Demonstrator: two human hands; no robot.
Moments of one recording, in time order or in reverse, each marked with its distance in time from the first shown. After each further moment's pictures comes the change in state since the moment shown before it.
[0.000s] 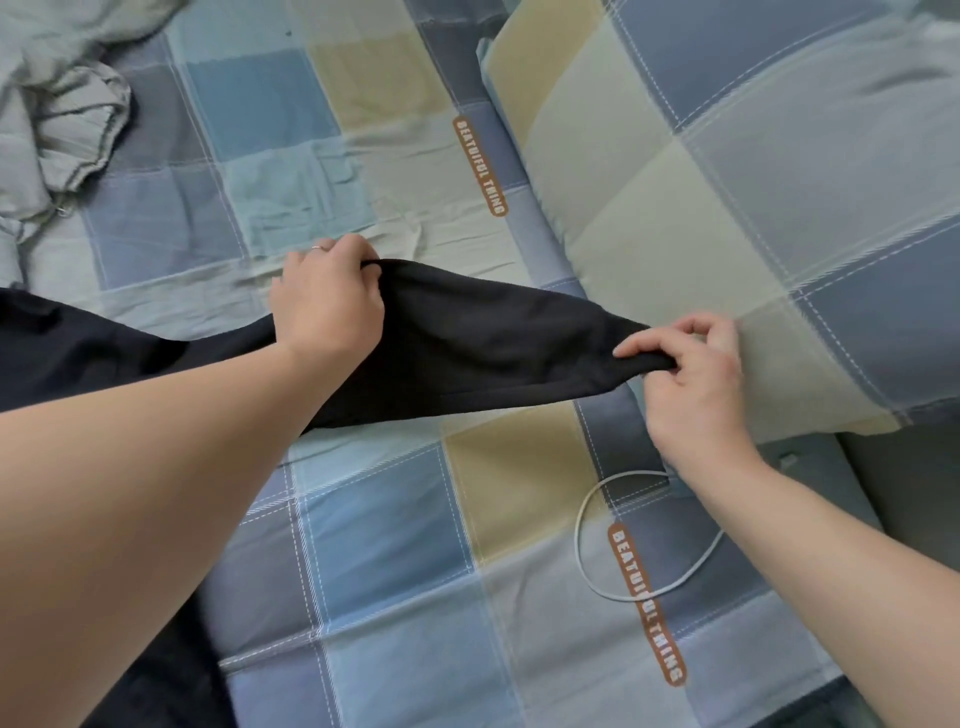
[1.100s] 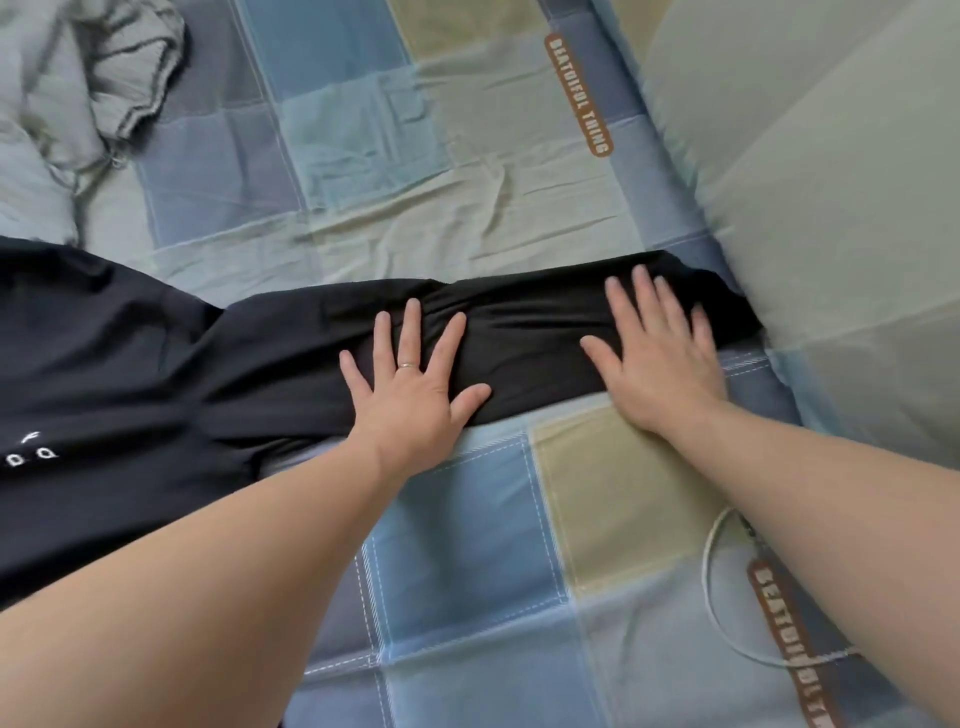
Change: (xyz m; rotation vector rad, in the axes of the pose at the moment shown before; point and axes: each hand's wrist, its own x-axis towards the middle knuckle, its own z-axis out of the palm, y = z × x) left_hand -0.068 -0.082 0.101 0.258 -0.465 0.027; right_hand 0.031 0.046 0.160 -0.707 -0.507 -0.198
